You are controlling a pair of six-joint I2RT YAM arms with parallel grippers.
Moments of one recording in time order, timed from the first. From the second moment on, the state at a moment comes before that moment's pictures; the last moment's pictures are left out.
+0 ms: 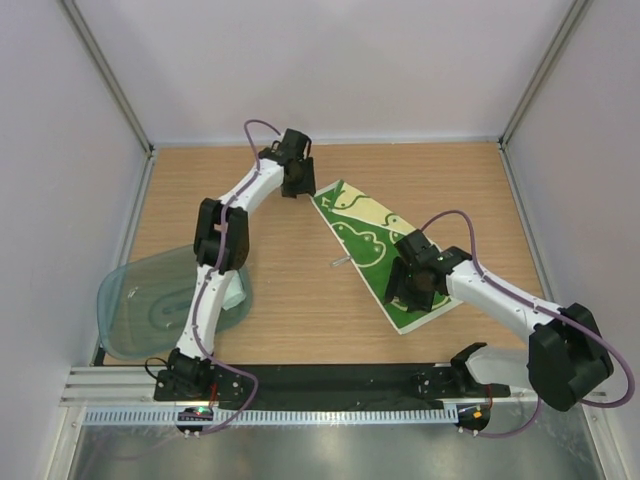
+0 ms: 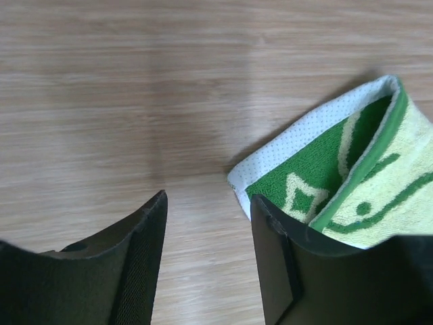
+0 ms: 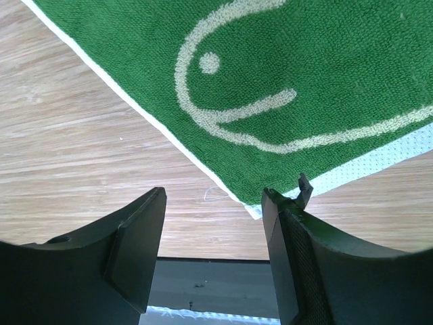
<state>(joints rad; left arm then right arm) -0.40 2.48 2.23 -0.73 -0.01 -0.44 0.54 1.22 0.72 -0.76 0.01 0.84</state>
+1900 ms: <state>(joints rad) -0.66 1.72 1.14 -0.88 -0.05 -0.66 0.20 1.56 0.92 -0.69 -0.02 0.59</state>
